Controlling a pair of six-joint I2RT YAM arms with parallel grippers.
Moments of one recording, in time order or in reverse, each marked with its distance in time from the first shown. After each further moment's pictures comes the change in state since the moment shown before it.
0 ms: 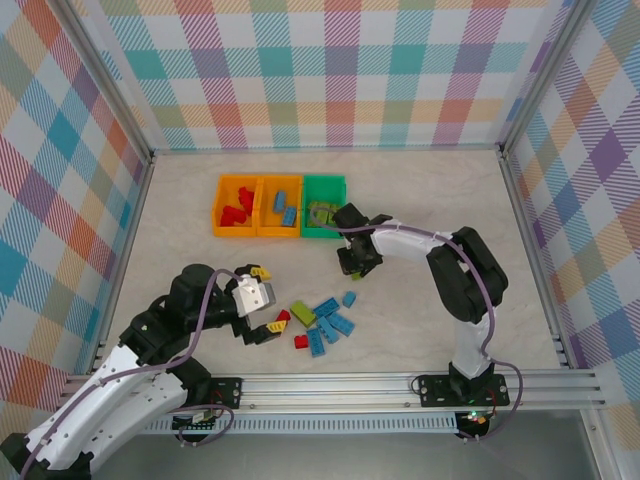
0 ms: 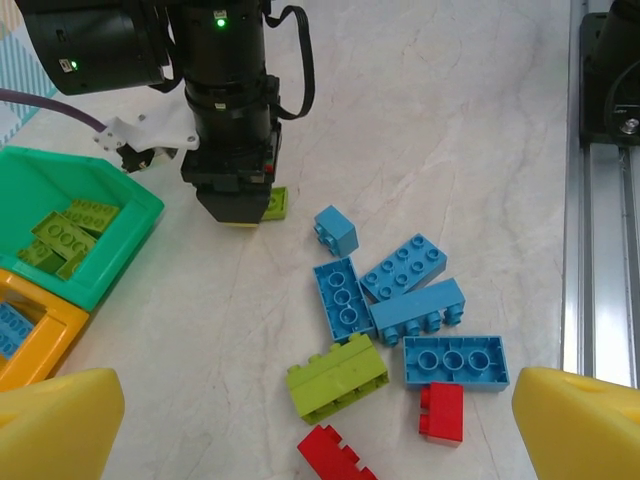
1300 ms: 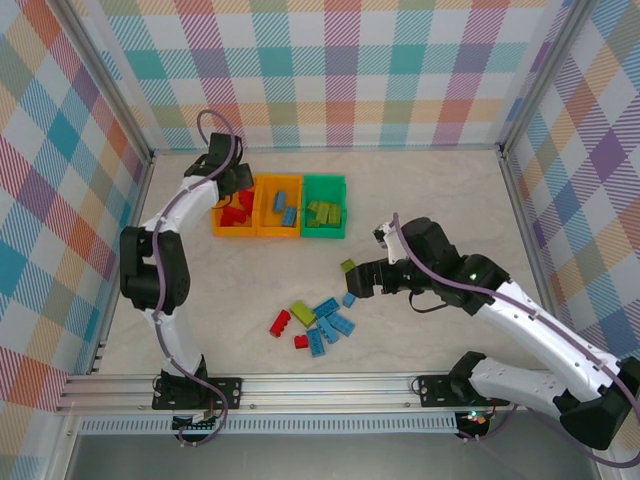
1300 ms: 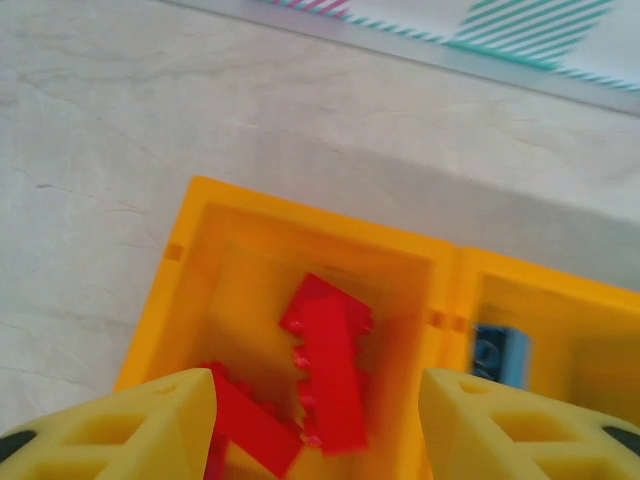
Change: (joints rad) left arm 0.486 1.290 0.919 0.102 -0.557 -0.830; right arm 0.097 -0.916 -0.244 -0.132 -0.255 0.150
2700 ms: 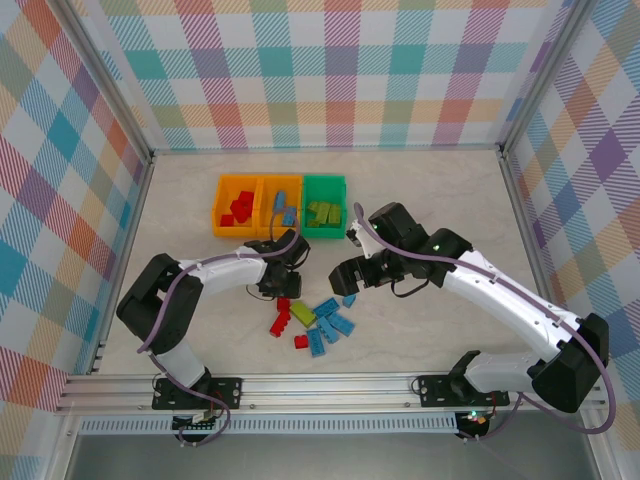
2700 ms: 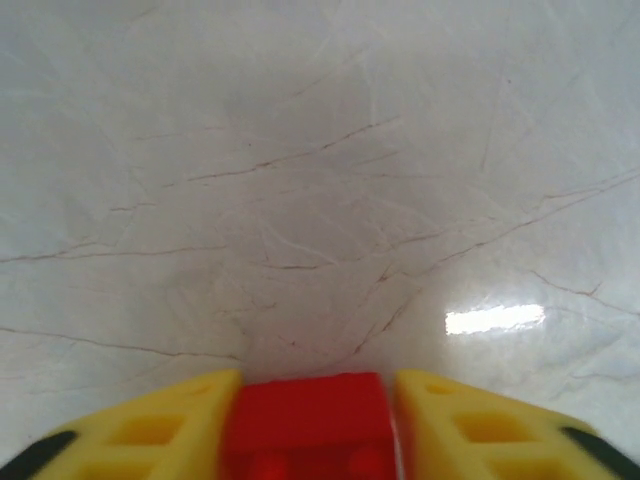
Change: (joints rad) left arm -0.512 -0.177 -0.592 -0.130 0.091 -0.227; right arm 0.000 0.245 0.141 -0.084 -0.166 -0.113
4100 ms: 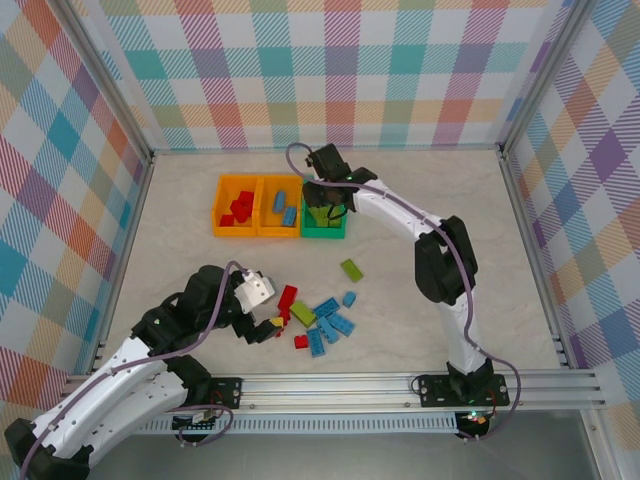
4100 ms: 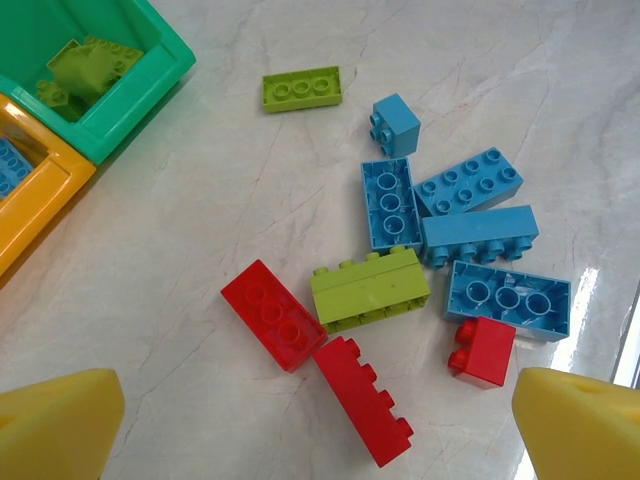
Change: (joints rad) left arm 0.004 -1.059 -0.366 -0.024 0.267 0.922; right arm -0.109 0.907 0.763 0.258 0.474 -0.131
